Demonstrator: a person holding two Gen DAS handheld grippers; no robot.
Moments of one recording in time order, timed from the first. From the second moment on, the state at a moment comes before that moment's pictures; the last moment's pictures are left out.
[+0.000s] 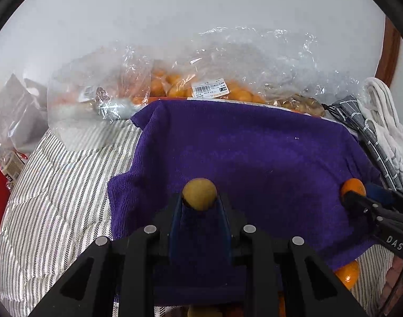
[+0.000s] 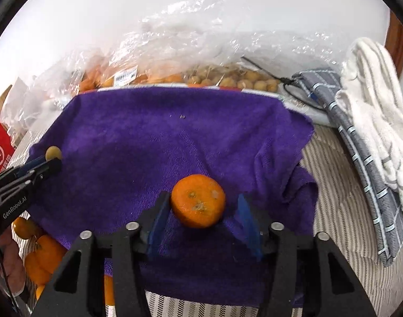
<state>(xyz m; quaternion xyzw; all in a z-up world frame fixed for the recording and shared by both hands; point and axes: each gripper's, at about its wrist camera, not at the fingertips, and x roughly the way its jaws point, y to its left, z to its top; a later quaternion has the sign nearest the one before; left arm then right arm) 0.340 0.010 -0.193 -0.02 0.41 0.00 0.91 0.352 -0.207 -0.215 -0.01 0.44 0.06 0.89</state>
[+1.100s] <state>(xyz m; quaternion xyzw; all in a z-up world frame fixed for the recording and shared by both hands) 0.266 0.067 -0.165 -0.13 0.34 -0.02 0.93 0.288 -0.206 -0.157 0.03 0.40 0.13 0.91</state>
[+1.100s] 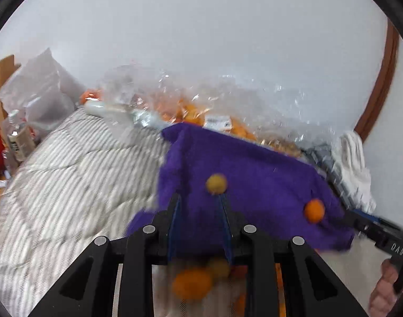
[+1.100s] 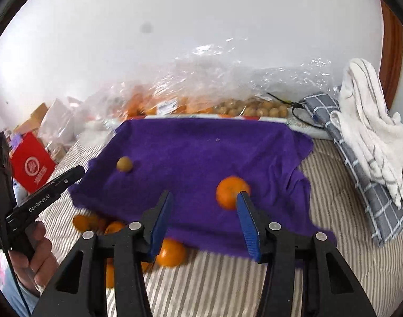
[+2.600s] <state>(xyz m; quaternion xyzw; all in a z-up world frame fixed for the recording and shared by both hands) 0.247 0.068 -0.204 -0.12 0.44 -0.08 0.89 0.277 -0.188 -0.228 0.04 0.45 0.16 0.88</state>
